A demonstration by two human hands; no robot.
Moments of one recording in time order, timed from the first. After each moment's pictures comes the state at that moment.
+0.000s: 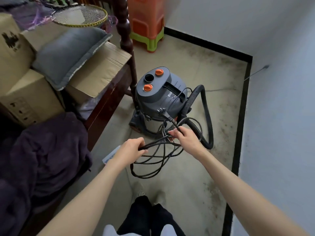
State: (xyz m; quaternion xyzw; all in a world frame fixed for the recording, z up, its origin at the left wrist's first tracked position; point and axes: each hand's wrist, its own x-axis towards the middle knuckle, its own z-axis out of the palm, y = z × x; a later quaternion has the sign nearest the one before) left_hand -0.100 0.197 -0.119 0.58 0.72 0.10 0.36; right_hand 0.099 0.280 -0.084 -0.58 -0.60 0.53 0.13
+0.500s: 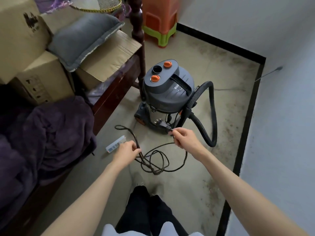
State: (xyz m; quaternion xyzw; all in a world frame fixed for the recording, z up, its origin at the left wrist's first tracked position) left_hand -0.081 0.136 -0.136 0.40 0.82 0.11 0.39; right_hand 0.114 0.240 -0.092 -0.54 -0.59 0.58 0.11
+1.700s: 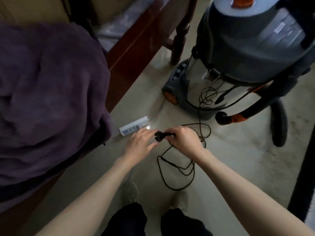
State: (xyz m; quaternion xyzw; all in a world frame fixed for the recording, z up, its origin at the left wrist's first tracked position) left_hand -0.226 0.119 -0.473 0.60 0.73 0.18 0.27; right_hand -0.077 0.221 -0.424 -0.42 -0.85 0.31 -0.08
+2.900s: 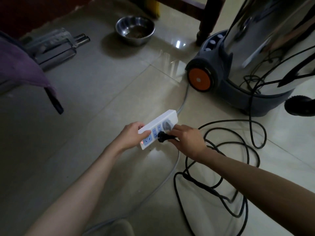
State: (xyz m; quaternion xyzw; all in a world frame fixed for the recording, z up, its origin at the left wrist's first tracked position) left_hand -0.307 0.113 -0.798 0.42 0.80 0.21 0.37; right_hand -0.115 0.212 -0.780 -0.27 -0.95 0.17 0.00
